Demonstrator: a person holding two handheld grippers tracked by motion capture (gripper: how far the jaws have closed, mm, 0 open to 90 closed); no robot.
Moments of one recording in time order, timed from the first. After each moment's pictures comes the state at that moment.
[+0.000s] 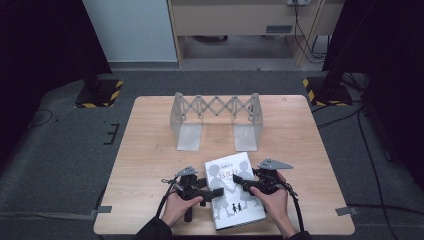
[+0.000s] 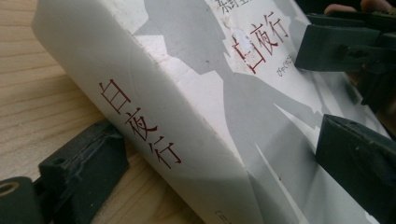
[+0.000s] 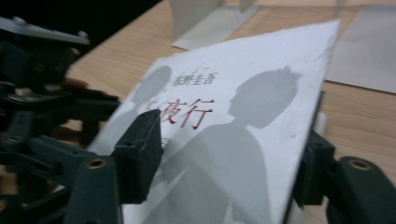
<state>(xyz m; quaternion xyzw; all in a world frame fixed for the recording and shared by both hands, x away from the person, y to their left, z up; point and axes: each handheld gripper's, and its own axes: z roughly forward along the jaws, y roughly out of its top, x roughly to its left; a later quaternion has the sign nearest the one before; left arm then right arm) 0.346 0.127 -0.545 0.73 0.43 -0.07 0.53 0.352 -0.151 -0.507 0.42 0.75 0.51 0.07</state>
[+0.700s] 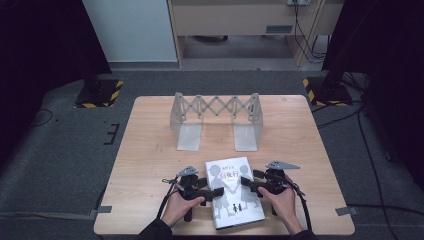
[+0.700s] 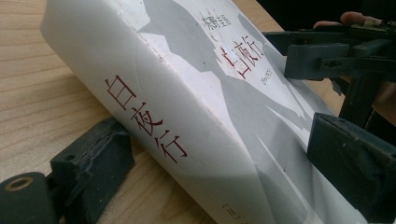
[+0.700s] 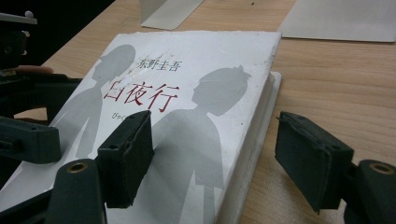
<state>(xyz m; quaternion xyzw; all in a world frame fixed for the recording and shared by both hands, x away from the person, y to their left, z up) 0.346 0.126 -0.544 0.73 0.43 -0.06 0.52 0.357 -0.175 -0.526 0.47 0.73 0.49 0.04</state>
